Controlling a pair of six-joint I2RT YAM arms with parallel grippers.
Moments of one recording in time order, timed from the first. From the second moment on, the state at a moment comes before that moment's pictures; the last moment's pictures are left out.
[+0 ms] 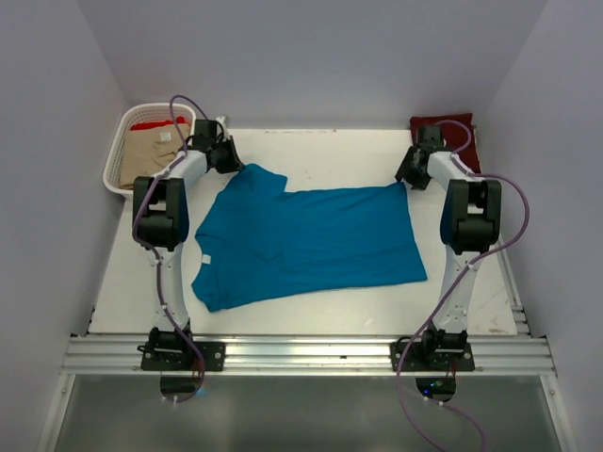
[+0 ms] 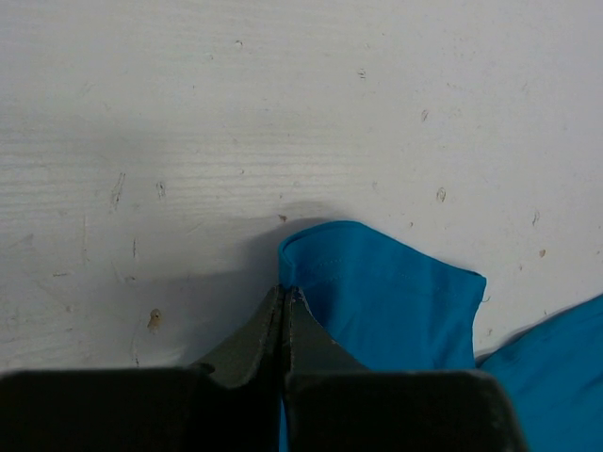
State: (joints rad) left arm -0.06 2.28 1.75 -0.28 0.30 -0.32; right arm -0.02 2.21 1.69 -0.49 0.08 0.44
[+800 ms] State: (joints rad) left arm -0.06 2.27 1.70 -0.28 0.30 -0.33; right arm -0.03 2.17 1.61 -0.43 0.03 0.48
